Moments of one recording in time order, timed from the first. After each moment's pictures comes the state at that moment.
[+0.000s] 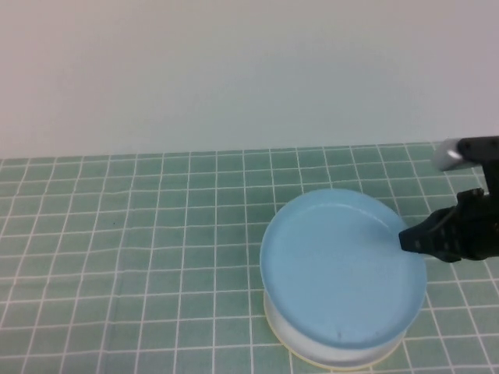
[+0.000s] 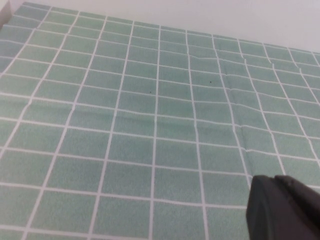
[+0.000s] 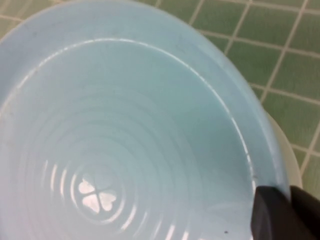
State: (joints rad) right arm 0.17 1.55 -0.84 1.04 0.58 -1.00; left arm -0.09 -0.03 0.03 0.13 0.36 -0.19
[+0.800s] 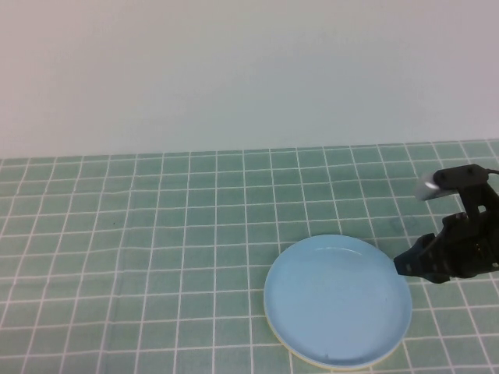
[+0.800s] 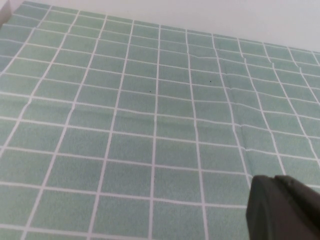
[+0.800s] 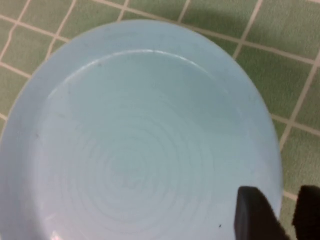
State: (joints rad) right arm 0.17 1.71 -0.84 1.03 0.51 -1.09; left arm -0.09 -0.03 0.03 0.13 0.36 -0.19
